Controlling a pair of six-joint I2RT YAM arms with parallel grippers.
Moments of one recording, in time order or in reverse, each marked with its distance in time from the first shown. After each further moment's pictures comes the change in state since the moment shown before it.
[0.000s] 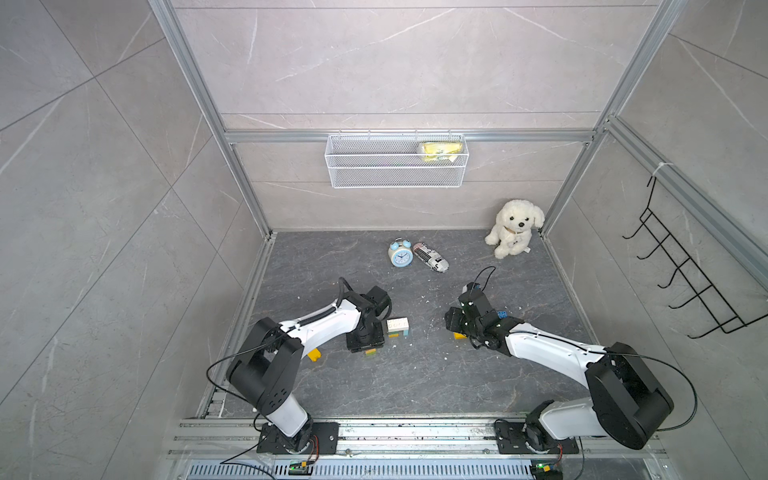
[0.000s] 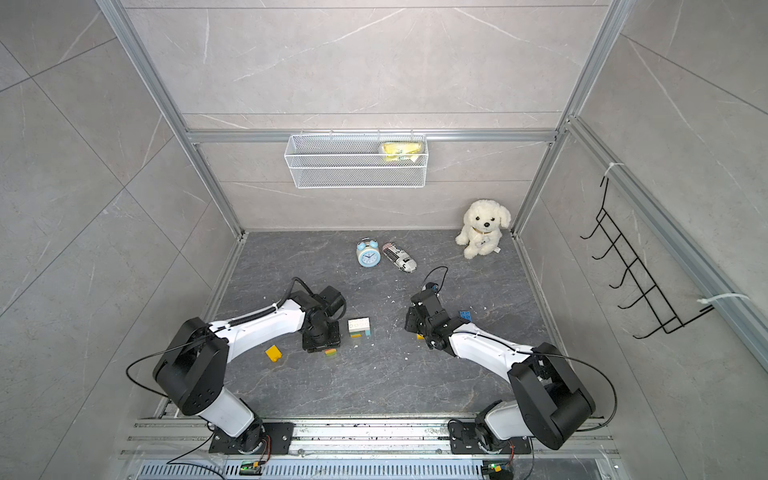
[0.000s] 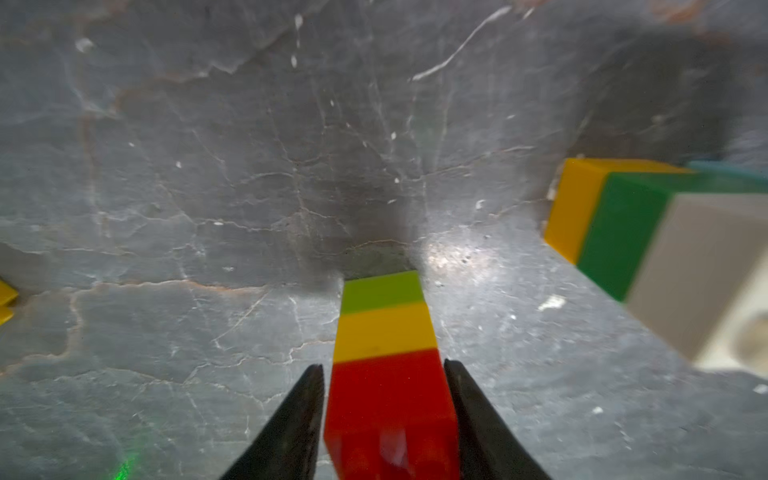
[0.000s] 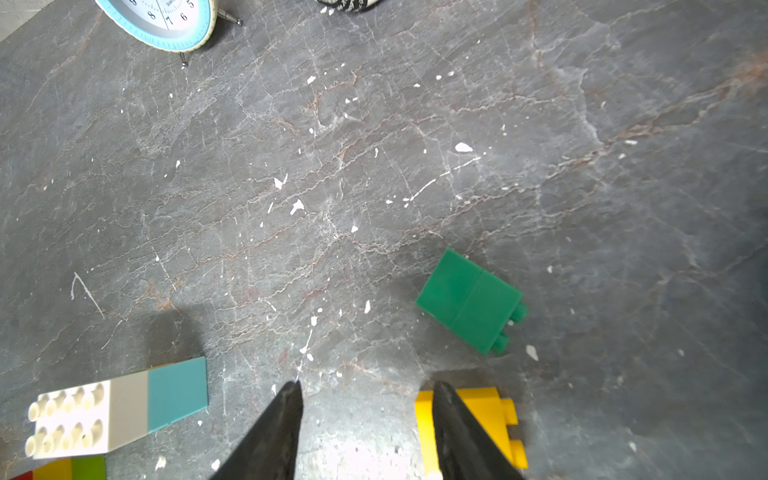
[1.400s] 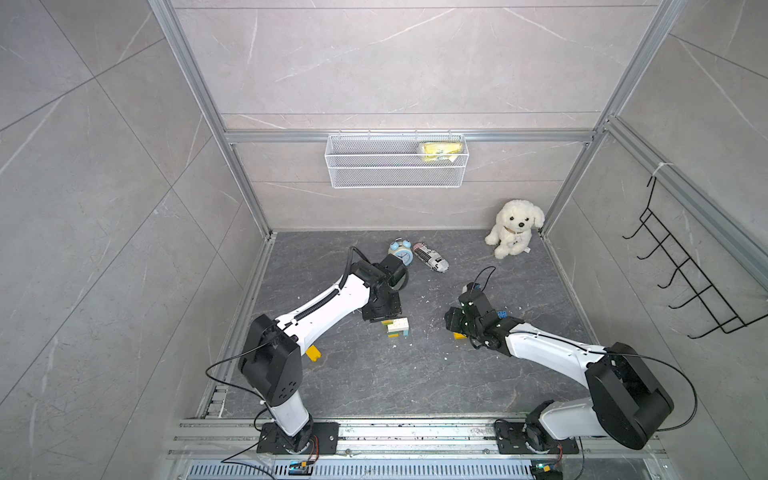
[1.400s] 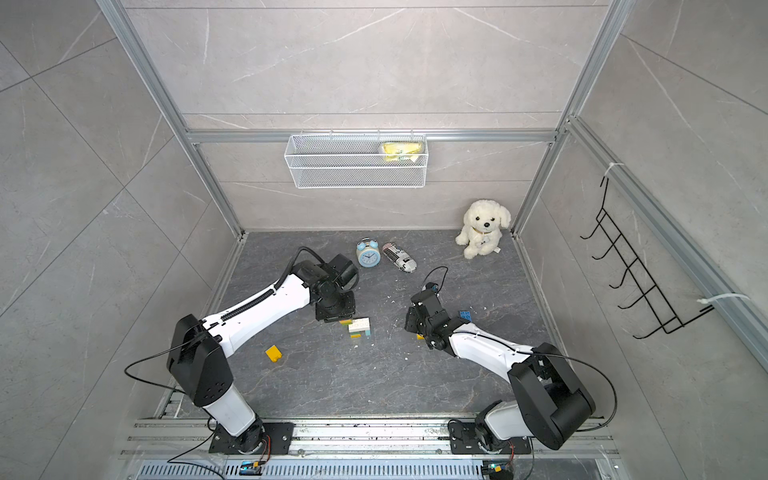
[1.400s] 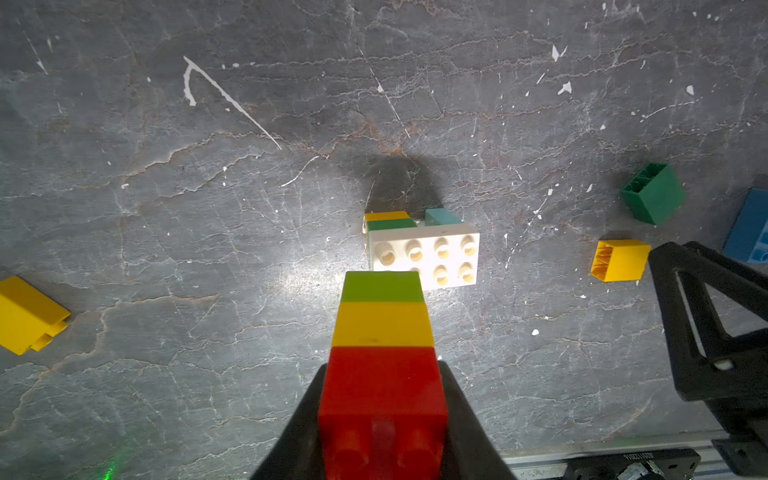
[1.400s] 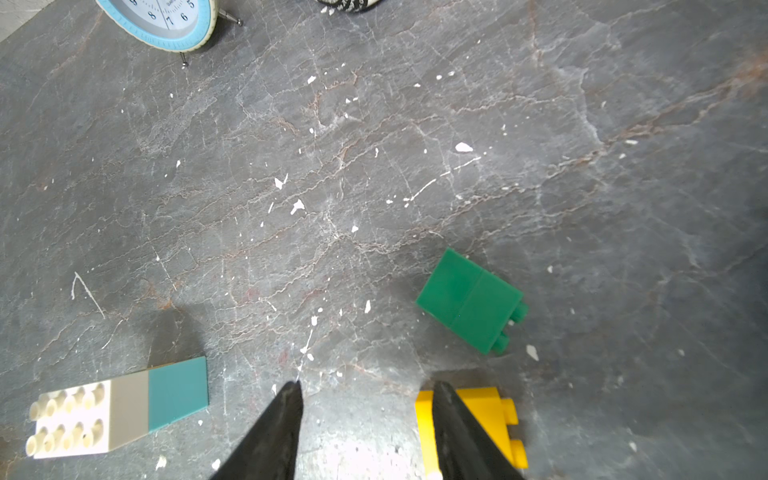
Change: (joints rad) left arm -0.041 0.084 0.469 -0.222 -0.021 0.010; right arm 0.000 0.000 0.000 0.000 -0.002 0.000
